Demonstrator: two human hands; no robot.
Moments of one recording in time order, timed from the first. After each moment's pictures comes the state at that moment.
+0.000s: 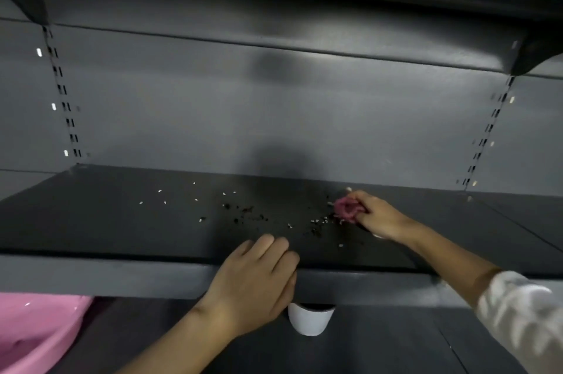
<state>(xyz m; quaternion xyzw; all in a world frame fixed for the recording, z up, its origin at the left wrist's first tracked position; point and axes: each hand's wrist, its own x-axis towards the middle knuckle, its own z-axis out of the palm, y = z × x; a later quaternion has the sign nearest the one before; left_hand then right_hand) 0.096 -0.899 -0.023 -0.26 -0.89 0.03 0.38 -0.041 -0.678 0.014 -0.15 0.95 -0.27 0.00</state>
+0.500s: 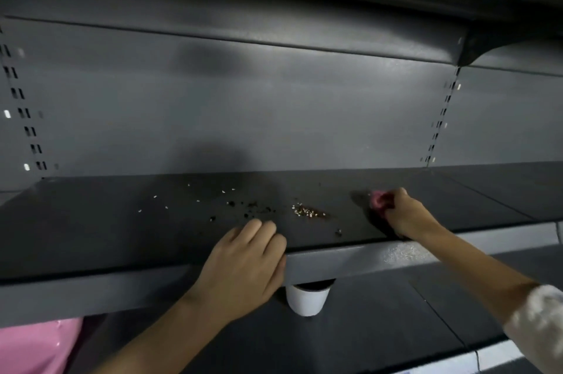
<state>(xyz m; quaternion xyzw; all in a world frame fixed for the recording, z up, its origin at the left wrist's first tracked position) 0.100 -0.955 -0.016 -0.32 -0.86 0.00 0.40 0.036 -0.691 0.025 0.15 0.96 -0.20 -0.07</state>
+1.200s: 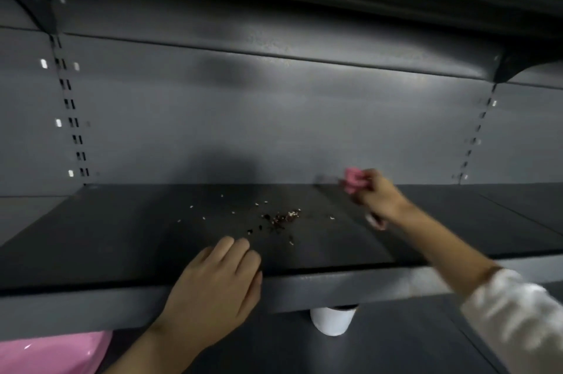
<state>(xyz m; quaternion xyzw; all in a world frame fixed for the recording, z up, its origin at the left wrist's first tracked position) 0.107 -1.030 -0.022 -0.26 -0.87 0.01 0.41 0.004 -0.776 0.051 -0.04 0.89 -0.44 -0.11</state>
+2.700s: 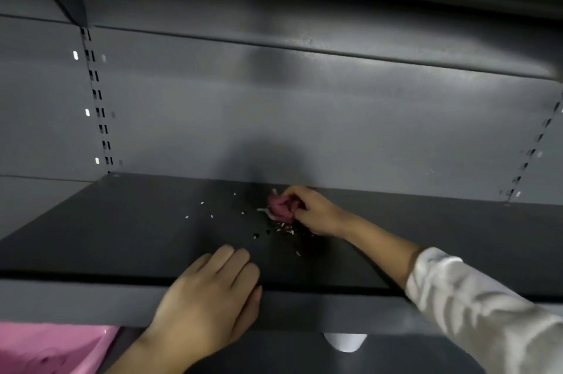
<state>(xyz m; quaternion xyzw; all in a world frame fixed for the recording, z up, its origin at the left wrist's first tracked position) 0.105 -1.027 -0.025 -0.24 -0.87 0.03 0.43 -0.056 -0.860 0.013 -0.30 0.90 -0.31 -0.02</state>
